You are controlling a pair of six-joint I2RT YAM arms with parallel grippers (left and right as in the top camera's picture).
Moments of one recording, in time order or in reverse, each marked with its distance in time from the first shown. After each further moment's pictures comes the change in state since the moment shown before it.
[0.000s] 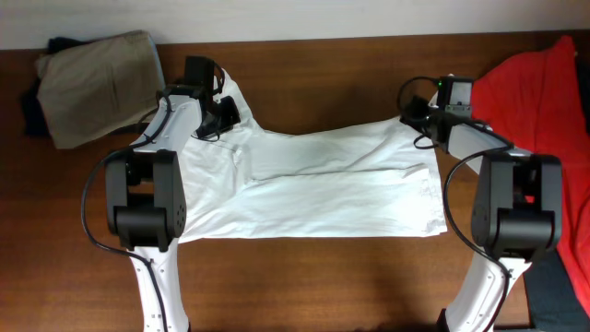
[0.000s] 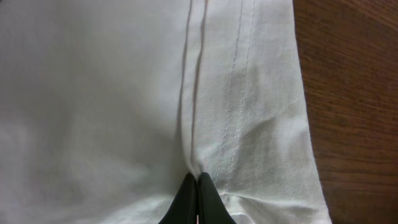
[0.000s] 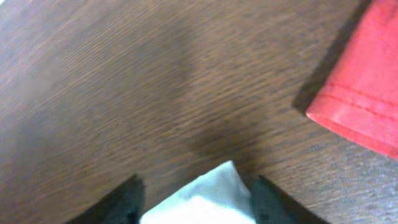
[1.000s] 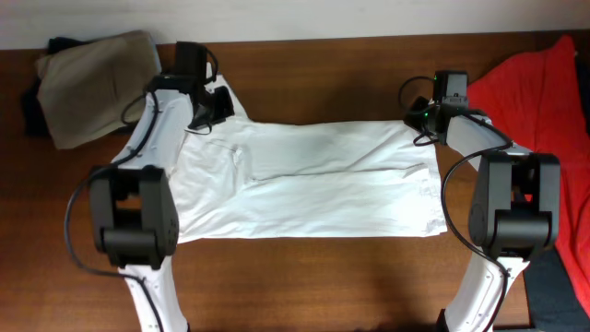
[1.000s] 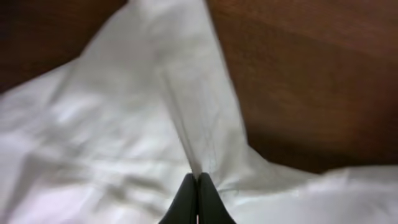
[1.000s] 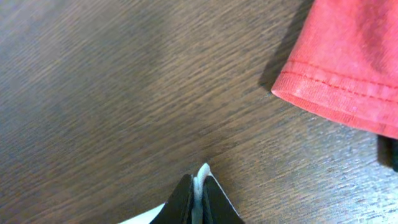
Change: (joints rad) left arm 0.000 -0.161 0.005 -0.117 -0.047 0.064; right arm 0.019 0.003 0.085 -0.198 0.097 0.039
